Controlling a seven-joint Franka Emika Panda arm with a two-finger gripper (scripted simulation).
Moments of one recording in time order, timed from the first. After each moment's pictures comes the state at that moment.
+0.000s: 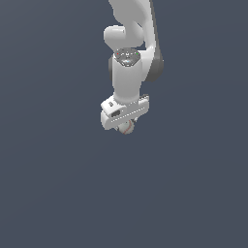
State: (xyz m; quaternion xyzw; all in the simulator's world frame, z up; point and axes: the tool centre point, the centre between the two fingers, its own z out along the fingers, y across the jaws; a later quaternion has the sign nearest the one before) arm -0.037 0.008 0.177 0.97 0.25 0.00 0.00
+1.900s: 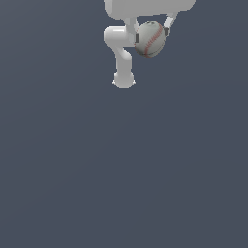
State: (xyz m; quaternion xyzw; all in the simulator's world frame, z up) arm -0.041 0.060 0.505 0.97 0.25 0.00 0.00
